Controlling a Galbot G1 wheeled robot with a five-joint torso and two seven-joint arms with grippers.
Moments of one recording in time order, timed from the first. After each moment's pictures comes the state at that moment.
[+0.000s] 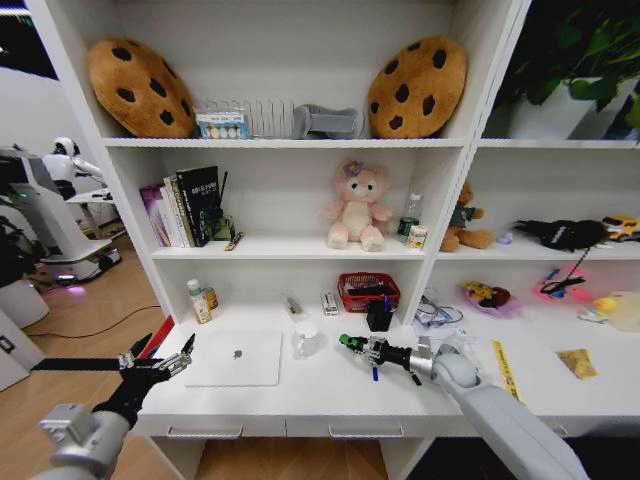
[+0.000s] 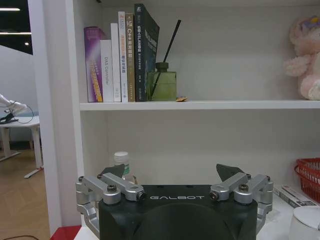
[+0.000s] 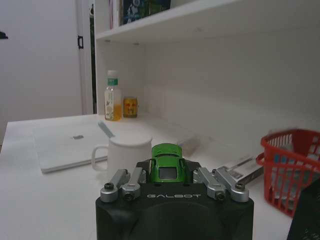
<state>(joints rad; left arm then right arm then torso) 1.91 -1.06 -0.98 -2.43 -0.67 0.21 -0.09 -0.92 0.82 0.18 1.42 0.60 0.03 -0.83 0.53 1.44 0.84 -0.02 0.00</state>
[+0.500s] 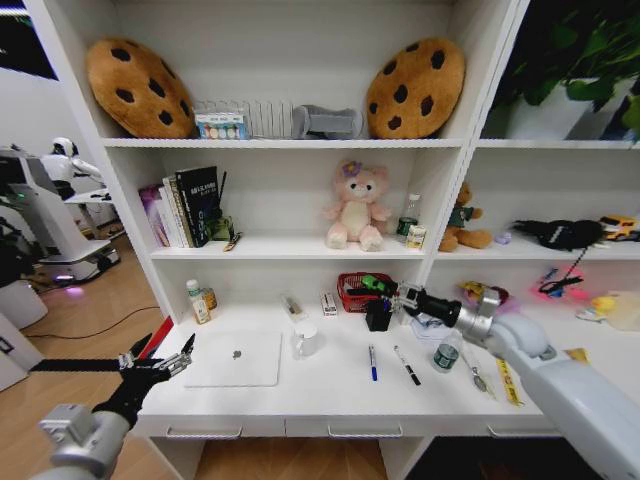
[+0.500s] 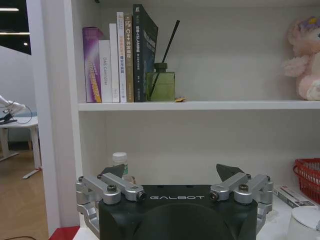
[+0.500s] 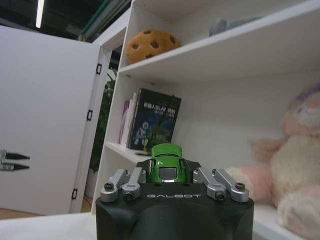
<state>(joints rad) 1.91 -1.06 -0.98 -2.43 -0.67 0.21 -0.09 -0.88 0.59 0.44 1.85 0.98 -0.12 -0.71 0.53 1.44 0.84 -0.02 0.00</state>
